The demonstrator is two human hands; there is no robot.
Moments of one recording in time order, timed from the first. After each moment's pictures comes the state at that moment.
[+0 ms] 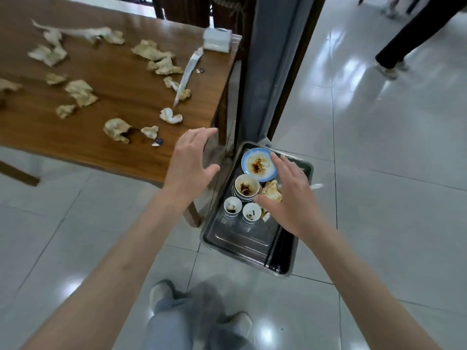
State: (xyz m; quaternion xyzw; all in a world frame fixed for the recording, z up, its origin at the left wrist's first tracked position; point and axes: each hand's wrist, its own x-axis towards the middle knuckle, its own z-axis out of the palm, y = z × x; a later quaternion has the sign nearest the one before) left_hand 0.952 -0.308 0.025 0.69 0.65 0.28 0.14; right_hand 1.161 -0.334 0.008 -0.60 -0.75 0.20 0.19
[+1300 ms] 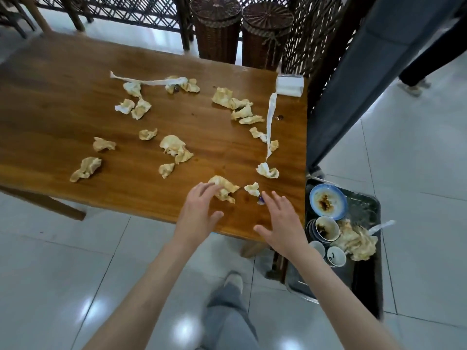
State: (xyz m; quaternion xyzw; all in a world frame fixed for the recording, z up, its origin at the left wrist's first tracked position) left_hand 0.647 -0.263 0.008 0.67 0.66 0.24 0.23; right_hand 0.855 -0.257 -0.012 -0.64 -0.74 0.21 0.04
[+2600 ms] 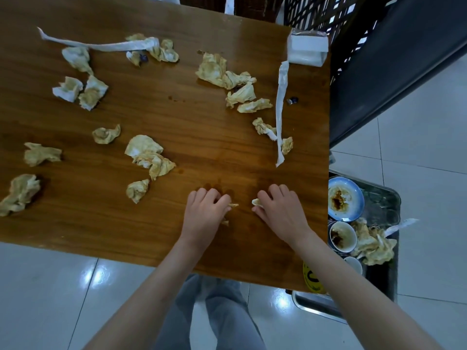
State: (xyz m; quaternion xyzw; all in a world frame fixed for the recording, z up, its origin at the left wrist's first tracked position) left_hand 0.653 -0.142 -0.098 0.79 0.59 0.16 0.08; right_hand 0.848 -0.122 -0.091 -0.54 -0.84 0.02 0.00
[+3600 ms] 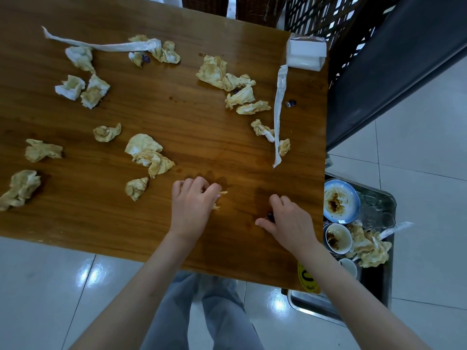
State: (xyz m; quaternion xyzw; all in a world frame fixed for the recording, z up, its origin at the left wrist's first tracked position) left_hand 0.641 -0.131 -0.088 0.75 0.63 0.19 0.03; right_hand 0.866 -0.139 -0.090 -0.61 -0.78 0.12 -0.02
